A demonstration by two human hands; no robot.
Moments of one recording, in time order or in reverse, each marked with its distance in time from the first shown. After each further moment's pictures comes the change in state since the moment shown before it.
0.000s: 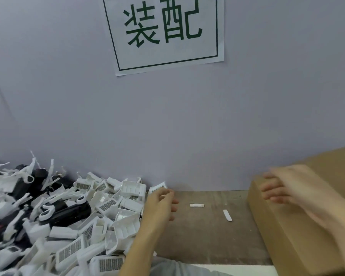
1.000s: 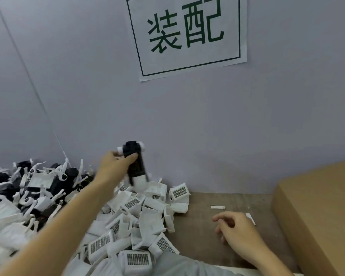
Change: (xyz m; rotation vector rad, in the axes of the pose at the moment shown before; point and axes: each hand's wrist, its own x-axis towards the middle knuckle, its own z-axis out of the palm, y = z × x) left_hand 0.036 0.087 -0.138 0.171 0.291 0.135; right_hand -0.016 0.083 0.145 -0.196 -0.210 -0.083
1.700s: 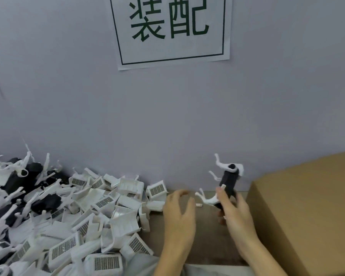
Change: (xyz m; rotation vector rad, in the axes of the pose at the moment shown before) left_hand -0.124 -0.071 0.167 -0.102 -0.182 0.210; right_hand 0.006 -0.011 -0.030 0.483 0.311 0.096
